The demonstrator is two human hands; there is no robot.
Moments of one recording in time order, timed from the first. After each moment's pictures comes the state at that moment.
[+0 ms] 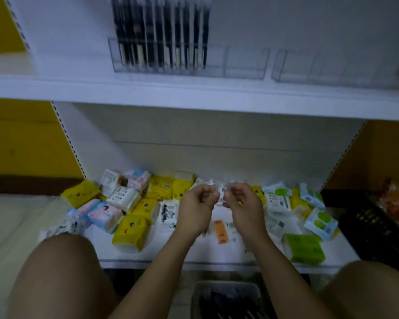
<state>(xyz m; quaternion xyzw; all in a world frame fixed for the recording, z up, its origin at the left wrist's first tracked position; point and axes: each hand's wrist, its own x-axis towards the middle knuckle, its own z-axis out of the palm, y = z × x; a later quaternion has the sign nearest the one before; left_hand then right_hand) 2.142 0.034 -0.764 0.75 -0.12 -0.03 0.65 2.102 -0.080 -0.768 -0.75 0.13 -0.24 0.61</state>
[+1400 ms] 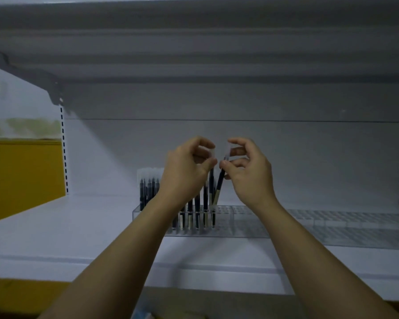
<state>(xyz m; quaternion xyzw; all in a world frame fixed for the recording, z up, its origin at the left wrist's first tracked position) 2.260 0.051 -0.411 0.74 -0.33 0.34 0.47 2.234 -0.089 -0.426 -0.73 -0.13 -0.45 0.49</state>
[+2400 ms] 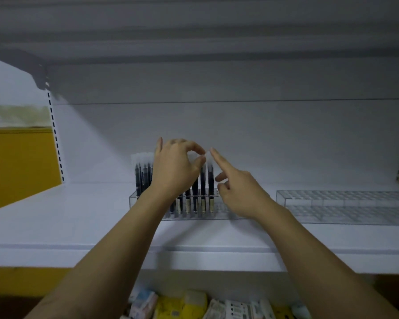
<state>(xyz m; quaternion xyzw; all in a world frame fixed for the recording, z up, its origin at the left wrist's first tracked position) 2.286 0.054 -0.430 0.85 -0.26 0.38 0.27 2.232 -0.094 -0.463 -0.93 -0.08 -0.23 0.26</state>
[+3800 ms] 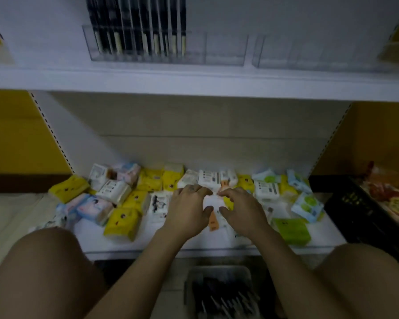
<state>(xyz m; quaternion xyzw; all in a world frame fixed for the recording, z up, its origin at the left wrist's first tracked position) 2.130 0.033 -0.769 0.93 -0.31 0.06 0.18 2.080 -0.119 -0.776 -0.97 0.10 -0.06 0.23</state>
